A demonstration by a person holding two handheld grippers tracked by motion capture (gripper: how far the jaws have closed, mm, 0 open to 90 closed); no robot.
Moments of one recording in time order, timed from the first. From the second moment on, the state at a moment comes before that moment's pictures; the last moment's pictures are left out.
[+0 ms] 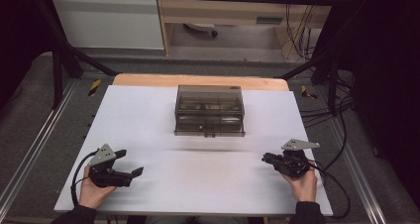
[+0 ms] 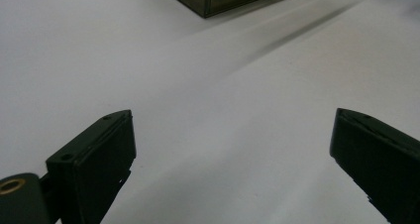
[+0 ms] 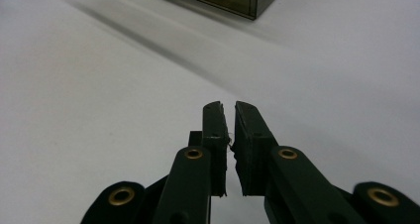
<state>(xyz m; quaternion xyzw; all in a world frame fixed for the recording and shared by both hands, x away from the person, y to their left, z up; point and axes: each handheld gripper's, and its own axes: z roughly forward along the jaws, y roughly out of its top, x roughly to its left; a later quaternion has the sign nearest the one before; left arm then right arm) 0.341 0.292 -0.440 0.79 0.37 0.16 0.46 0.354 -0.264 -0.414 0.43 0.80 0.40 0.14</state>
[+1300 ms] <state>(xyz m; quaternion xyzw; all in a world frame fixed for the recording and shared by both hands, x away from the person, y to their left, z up) 0.342 0.292 -0.441 0.79 0.37 0.16 0.46 0.366 -0.203 -0.369 0.37 0.81 0.42 0.14</state>
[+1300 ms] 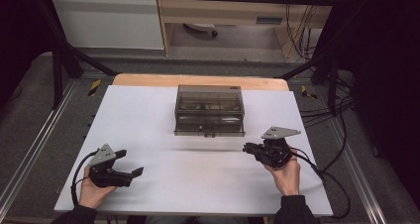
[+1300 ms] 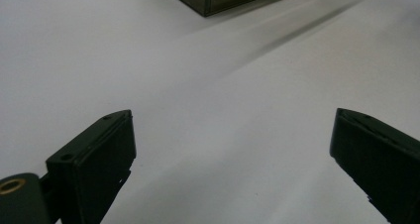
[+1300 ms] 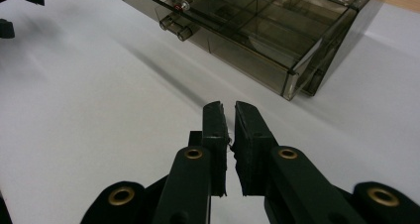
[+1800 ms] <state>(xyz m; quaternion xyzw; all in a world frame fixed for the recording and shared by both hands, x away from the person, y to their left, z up) 0.342 0.293 -0.441 0.79 0.37 0.16 0.46 0.376 -0.179 -0.345 0.35 0.82 0.43 0.15</state>
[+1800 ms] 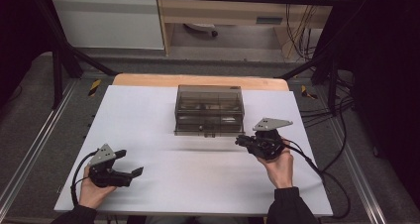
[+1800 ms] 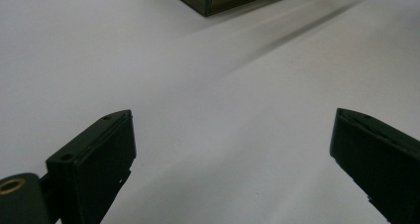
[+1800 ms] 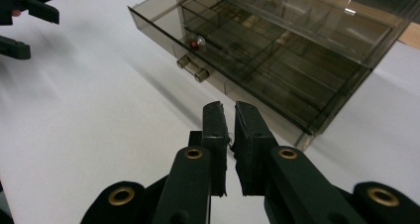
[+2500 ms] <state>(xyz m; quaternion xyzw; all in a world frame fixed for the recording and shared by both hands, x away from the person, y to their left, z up) 0.342 0.293 -0.442 0.79 0.37 0.16 0.46 0.403 -0.146 -0.335 0.35 0.82 0.43 0.15</state>
